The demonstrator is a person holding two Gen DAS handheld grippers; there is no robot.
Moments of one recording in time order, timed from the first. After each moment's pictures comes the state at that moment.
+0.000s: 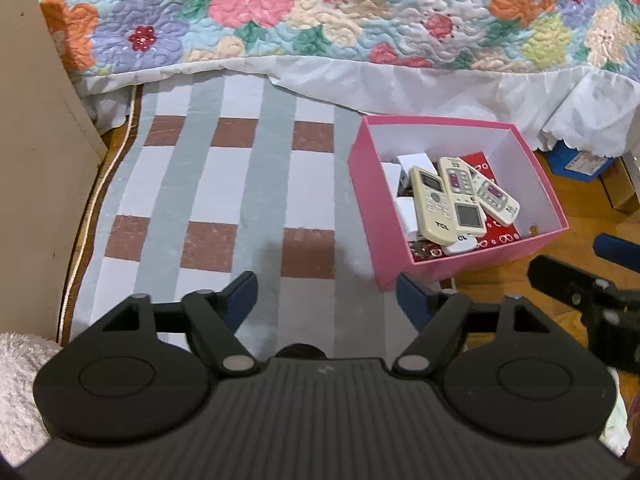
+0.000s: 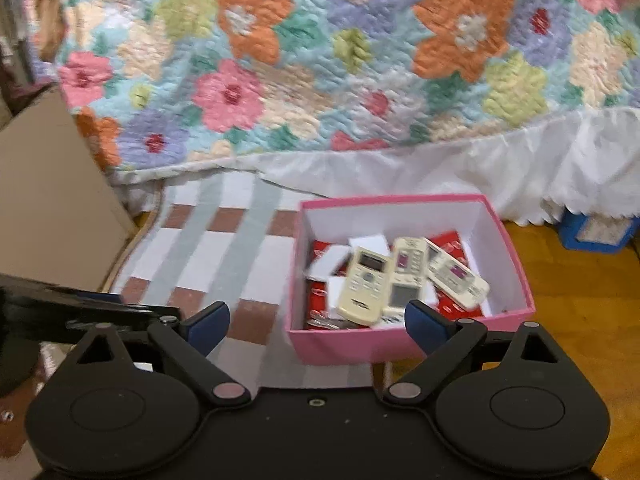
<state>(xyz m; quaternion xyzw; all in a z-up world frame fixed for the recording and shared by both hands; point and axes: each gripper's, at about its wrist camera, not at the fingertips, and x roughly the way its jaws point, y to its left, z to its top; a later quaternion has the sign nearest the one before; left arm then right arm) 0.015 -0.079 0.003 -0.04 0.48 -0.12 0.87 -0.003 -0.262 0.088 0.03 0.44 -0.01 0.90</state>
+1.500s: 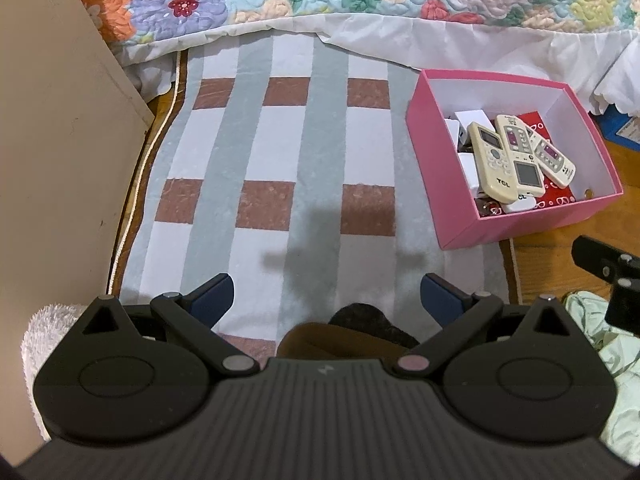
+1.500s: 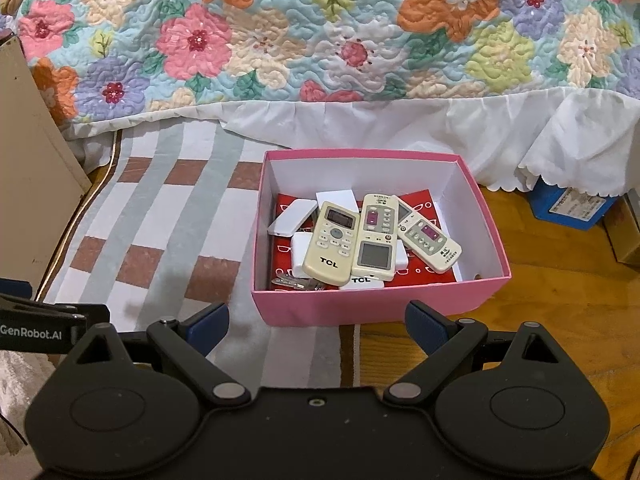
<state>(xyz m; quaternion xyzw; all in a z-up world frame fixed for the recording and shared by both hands) 0.014 -0.068 -0.011 0.01 0.53 -0.06 0.84 0.009 -0.257 0.067 -0.02 0.50 -0.03 0.87</state>
